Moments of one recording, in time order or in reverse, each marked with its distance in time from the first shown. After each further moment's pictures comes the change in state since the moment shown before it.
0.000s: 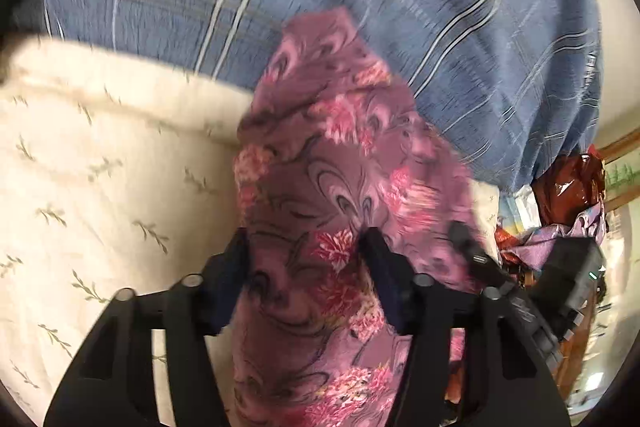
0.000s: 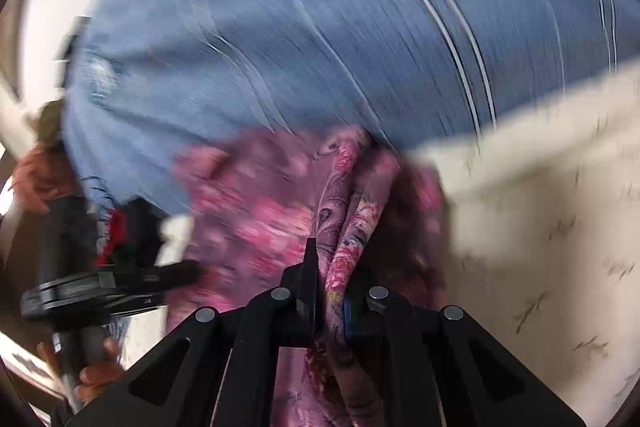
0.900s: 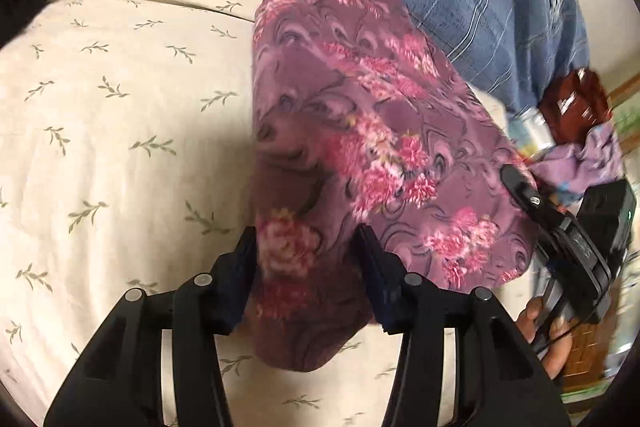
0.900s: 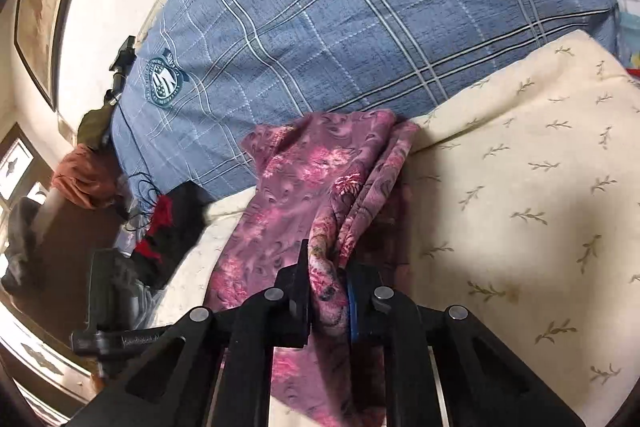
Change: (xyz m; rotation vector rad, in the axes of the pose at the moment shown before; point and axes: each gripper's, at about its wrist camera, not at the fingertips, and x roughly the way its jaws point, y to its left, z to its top) left arm -0.013 -0.011 -0.133 0.102 0.043 0.091; right arm -0.089 -0.028 -0.083 0.032 -0.025 0.052
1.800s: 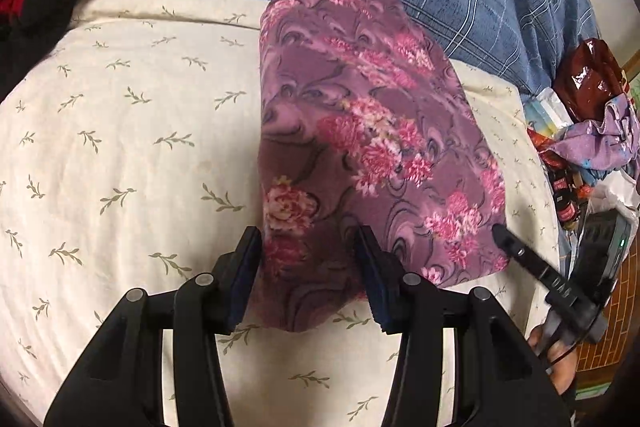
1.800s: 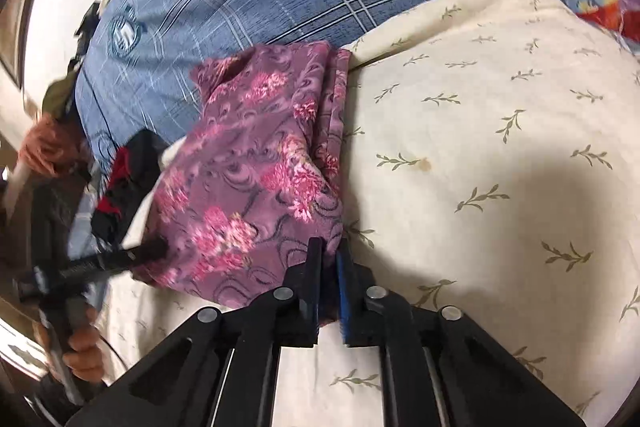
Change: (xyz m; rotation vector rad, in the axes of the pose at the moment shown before) left arm -0.016 -0.026 -0.004 0.053 -0.008 0.097; right arm -0.018 -0.025 -0.045 0.042 0.127 -0.107
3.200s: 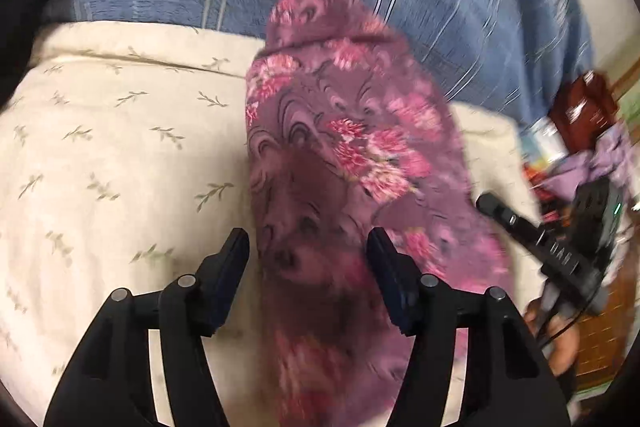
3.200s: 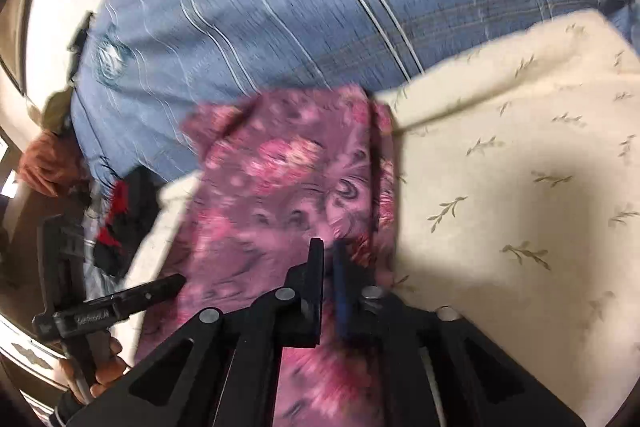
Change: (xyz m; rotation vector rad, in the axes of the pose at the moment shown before) left arm 0.011 0.028 0.049 -0.013 -0.058 -0.102; right arm 0.046 0.016 0.075 -0.051 -0.036 0.057
